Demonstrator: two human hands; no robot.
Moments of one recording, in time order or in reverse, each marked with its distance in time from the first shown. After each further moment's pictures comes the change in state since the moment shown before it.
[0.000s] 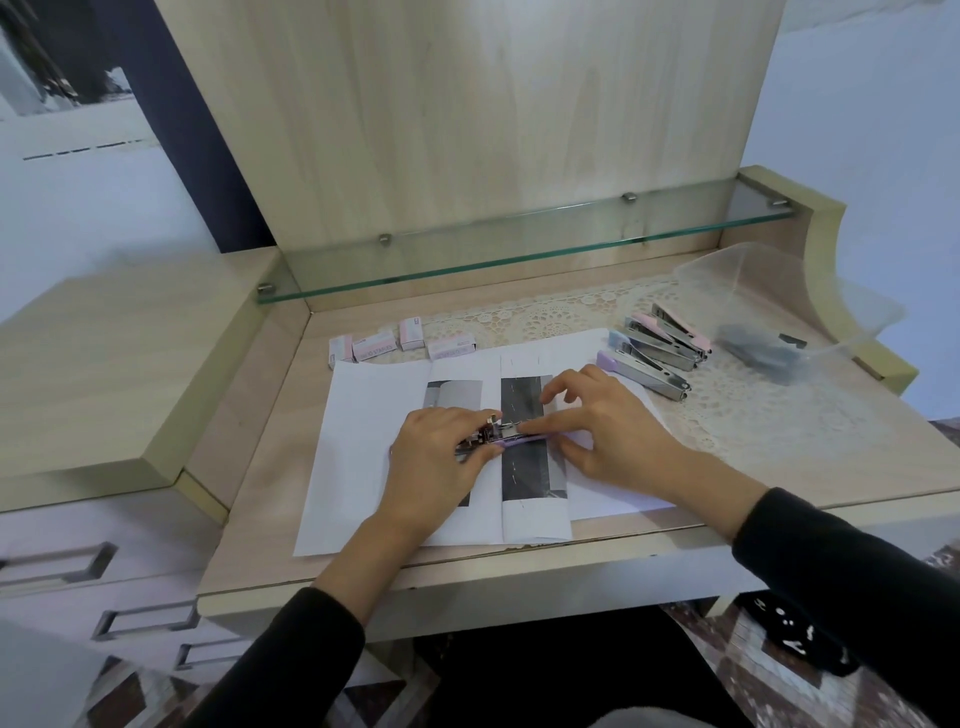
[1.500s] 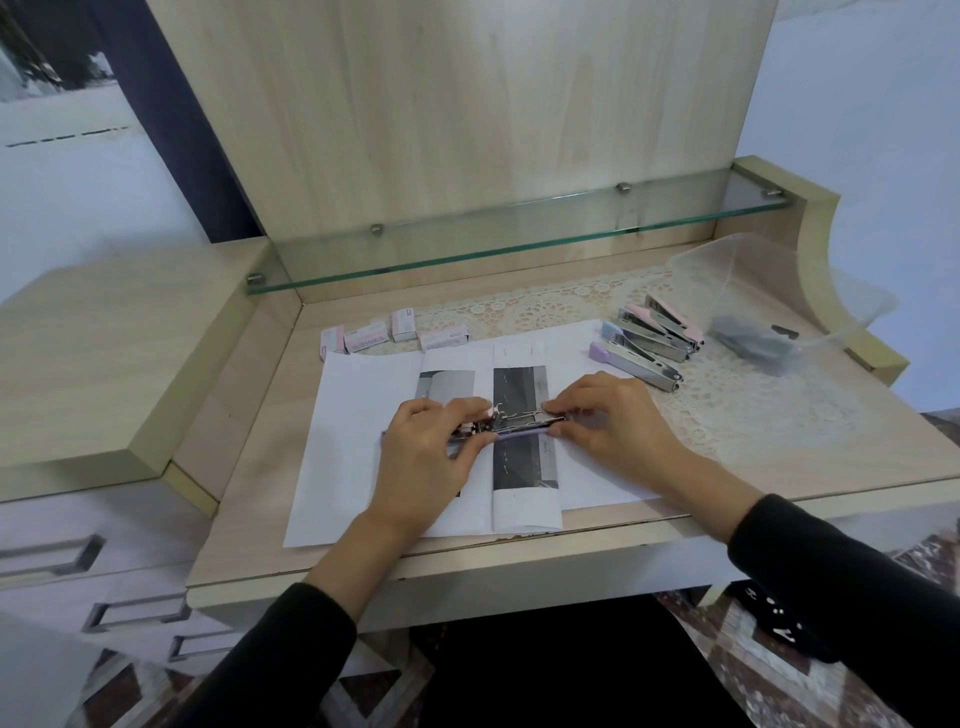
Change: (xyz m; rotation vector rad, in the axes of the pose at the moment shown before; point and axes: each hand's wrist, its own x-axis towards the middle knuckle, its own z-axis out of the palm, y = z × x) left_hand -0.004 0.000 0.004 -0.015 0.167 0.124; right_hand -0.009 0.001 -0.001 0.282 0.081 0.341
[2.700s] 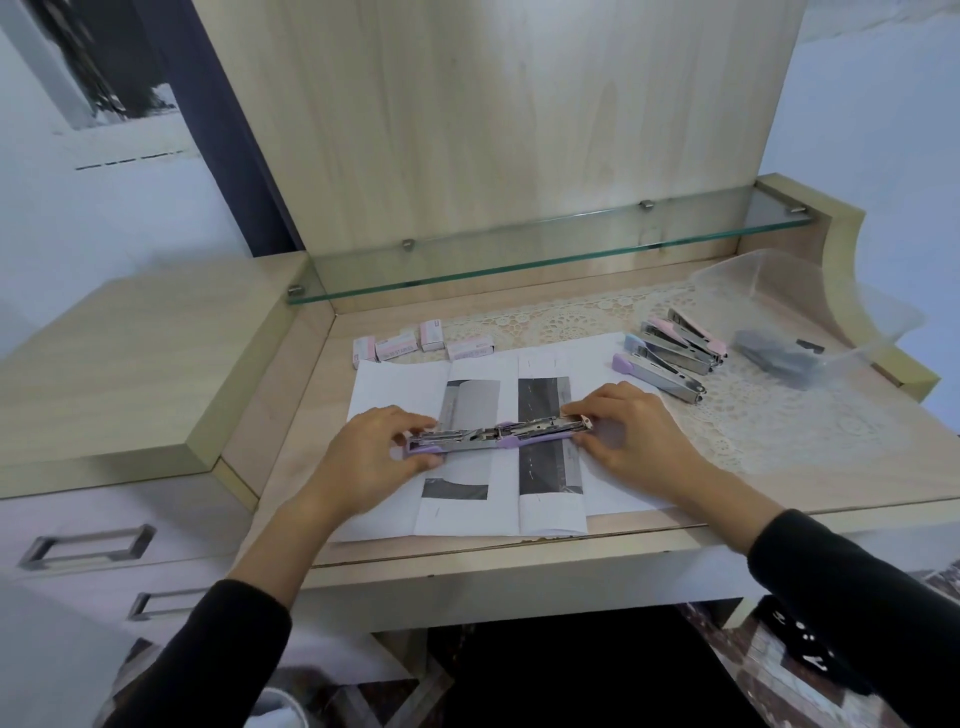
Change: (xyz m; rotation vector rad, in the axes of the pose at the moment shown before) left_hand 0.002 -0.049 -0.063 0.006 -0.472 -0.361; right_hand -0.003 -0.003 0.003 -0.101 -0.034 -0.009
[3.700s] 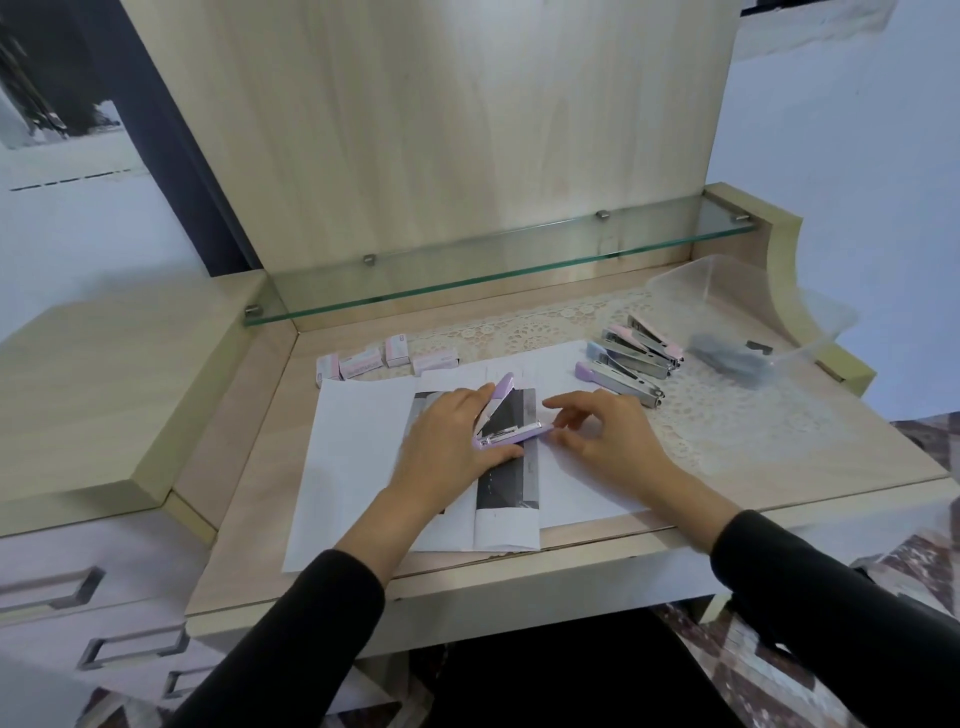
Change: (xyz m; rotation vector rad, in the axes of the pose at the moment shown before) left_hand 0.041 0.073 0.055 -0.017 0.212 0.259; right_hand 0.000 -0.009 -0.011 0.121 0.074 0.239
